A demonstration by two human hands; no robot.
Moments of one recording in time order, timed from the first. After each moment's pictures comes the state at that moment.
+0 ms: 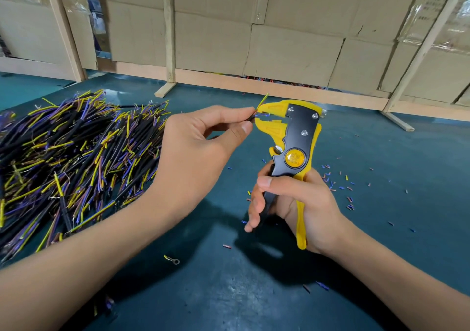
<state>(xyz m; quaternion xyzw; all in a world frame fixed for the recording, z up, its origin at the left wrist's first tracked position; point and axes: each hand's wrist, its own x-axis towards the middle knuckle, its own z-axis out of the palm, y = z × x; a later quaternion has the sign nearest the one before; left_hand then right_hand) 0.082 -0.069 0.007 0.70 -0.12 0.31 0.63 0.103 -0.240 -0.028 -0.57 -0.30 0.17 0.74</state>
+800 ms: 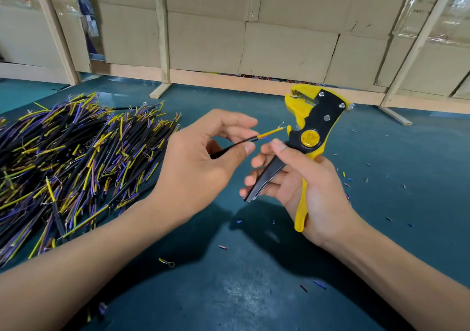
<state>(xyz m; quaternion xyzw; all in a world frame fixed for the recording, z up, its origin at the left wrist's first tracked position) 0.084 -0.073 -0.006 0.74 -0.18 0.31 0.57 0.110 -0.239 -0.019 -0.52 -0.20 0.10 0.83</state>
